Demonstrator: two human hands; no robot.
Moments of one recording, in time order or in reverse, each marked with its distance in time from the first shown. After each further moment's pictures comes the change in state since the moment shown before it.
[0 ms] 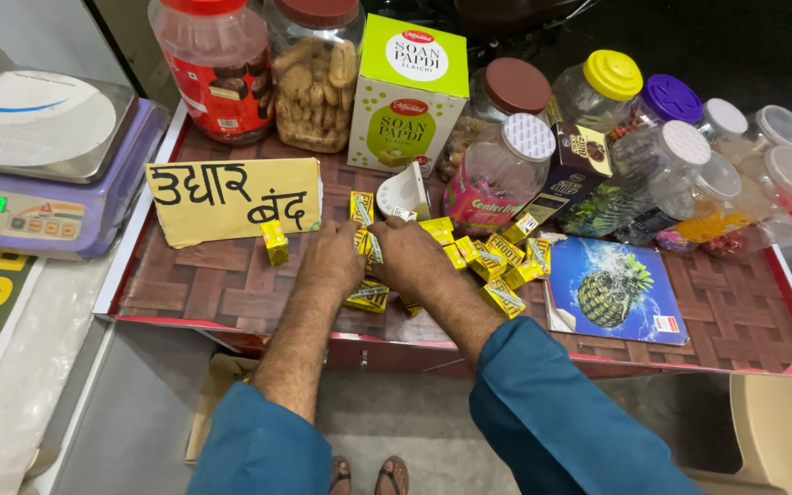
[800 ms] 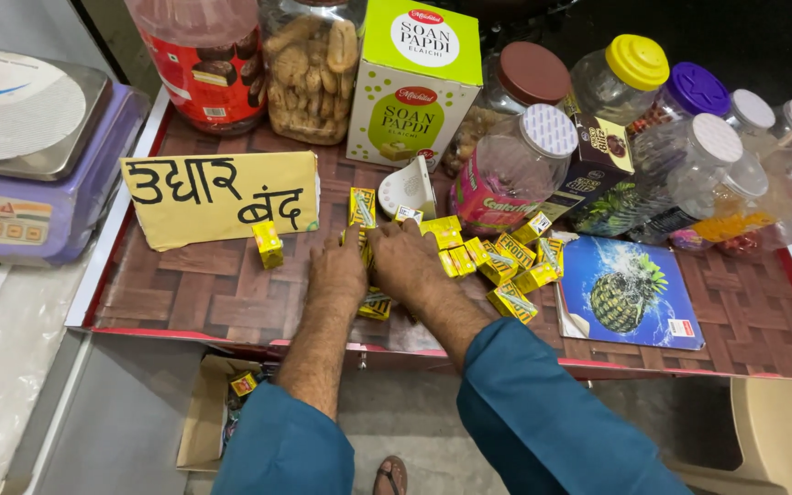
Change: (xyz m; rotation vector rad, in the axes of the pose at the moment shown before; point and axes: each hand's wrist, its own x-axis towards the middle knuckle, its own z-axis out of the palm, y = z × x) left_hand 0.064 -0.049 0.085 0.077 0.076 -0.009; right_hand 0.024 0.009 0.044 -0.179 -0.123 0.101
